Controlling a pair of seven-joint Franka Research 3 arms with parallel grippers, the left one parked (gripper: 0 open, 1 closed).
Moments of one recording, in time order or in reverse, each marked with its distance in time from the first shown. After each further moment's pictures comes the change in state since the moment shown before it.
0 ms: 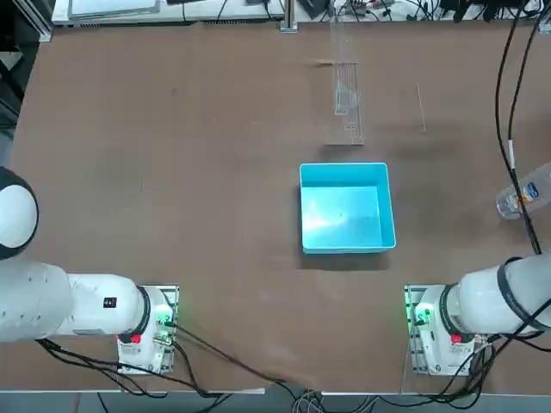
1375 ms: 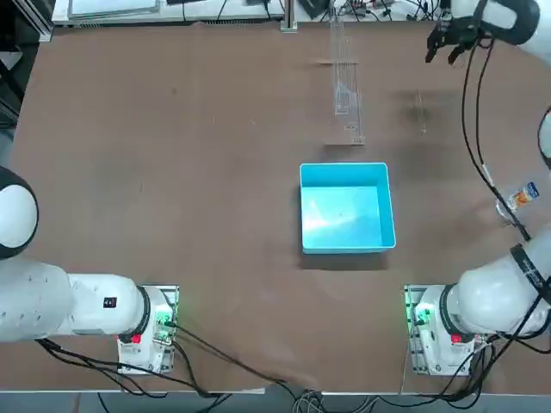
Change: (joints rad) arm -0.057 0.280 -0.005 -0.228 -0.006 0.563 -0.001
